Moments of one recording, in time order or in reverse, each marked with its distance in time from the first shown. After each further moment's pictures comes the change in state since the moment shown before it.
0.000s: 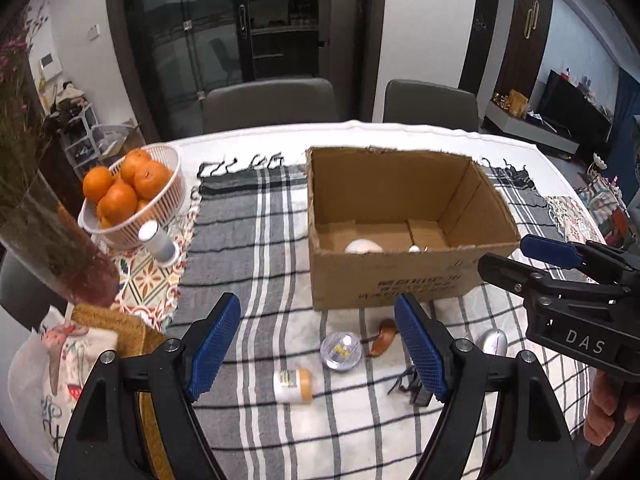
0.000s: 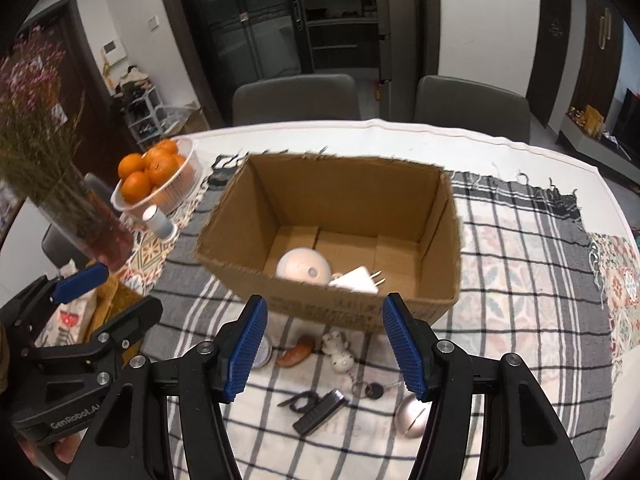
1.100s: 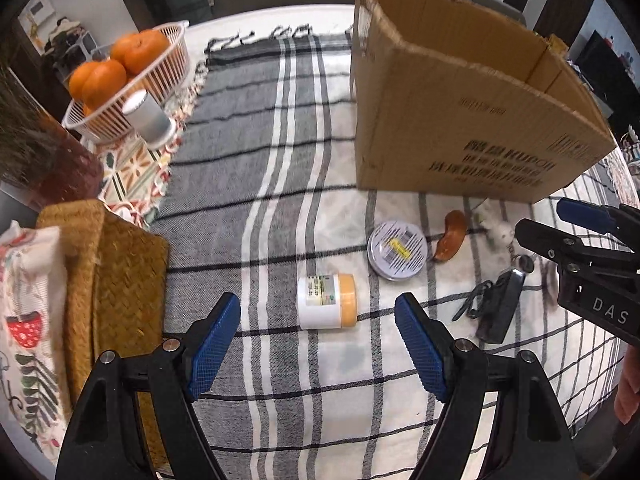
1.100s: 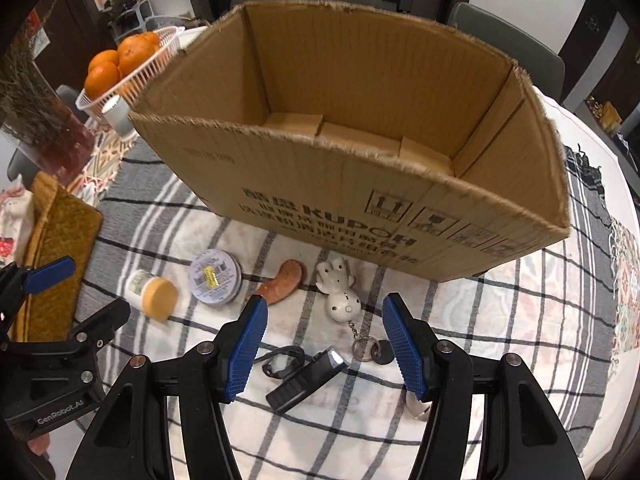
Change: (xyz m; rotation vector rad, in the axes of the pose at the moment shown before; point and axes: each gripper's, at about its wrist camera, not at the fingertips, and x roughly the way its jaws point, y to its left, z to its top) left arm 0.093 0.025 -0.066 -0.045 0.343 0.062; right arm 0.099 0.015 -0.038 -0.101 0.288 -0.072
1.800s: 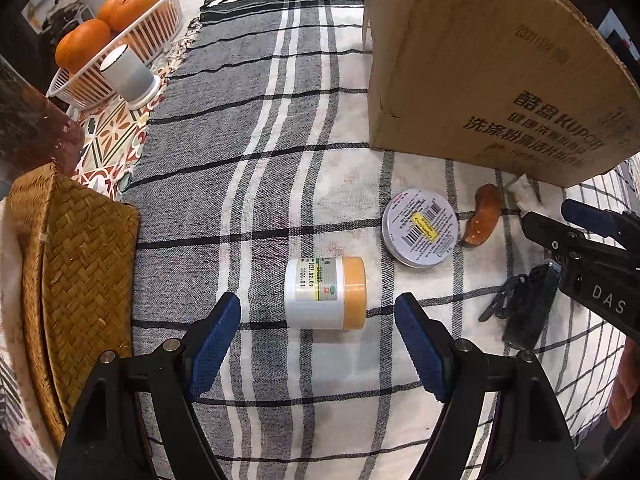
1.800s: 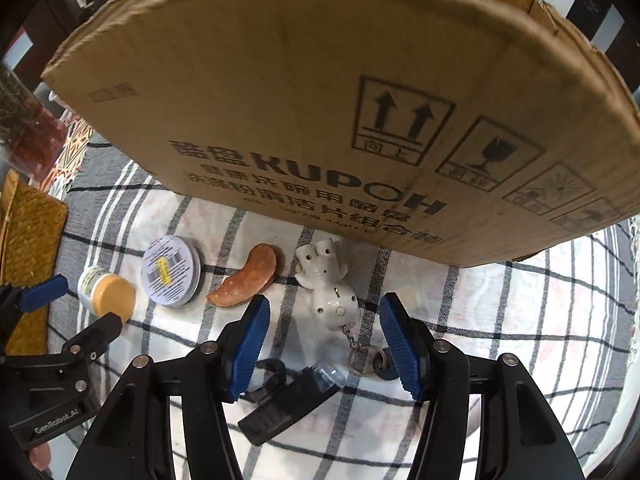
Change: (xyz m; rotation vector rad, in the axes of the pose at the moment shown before) left arm 0.047 -0.002 -0.008 -0.036 0.102 0.018; right arm 0.055 -0.011 -0.004 0.042 0.064 0.002
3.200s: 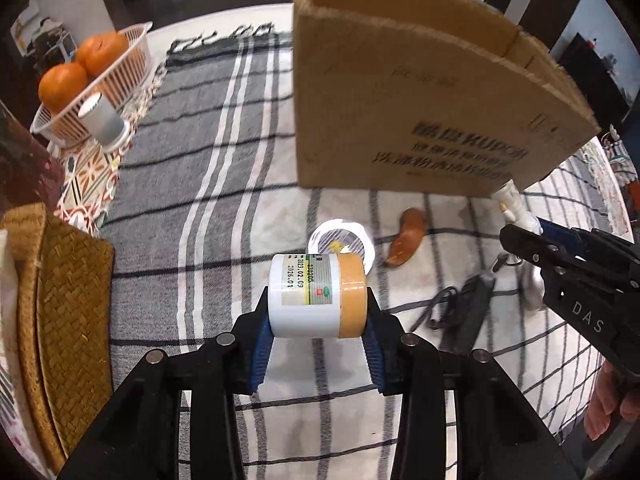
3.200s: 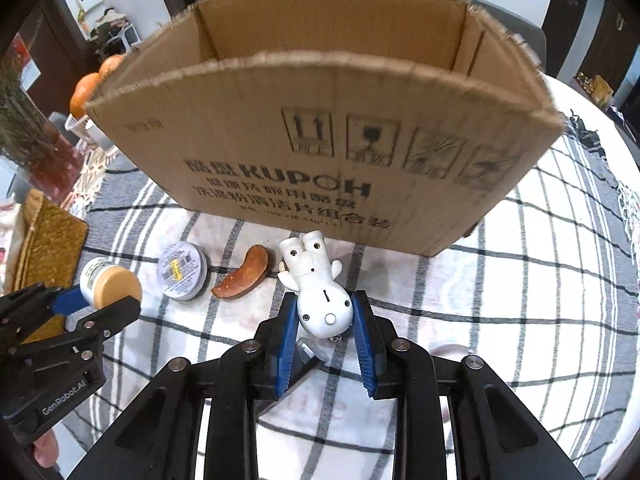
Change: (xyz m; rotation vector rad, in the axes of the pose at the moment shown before) left arm -0.036 -0.037 -0.001 0.054 -0.137 -0.104; right arm -0.047 -0.031 -0.036 0.045 -0.128 0.032
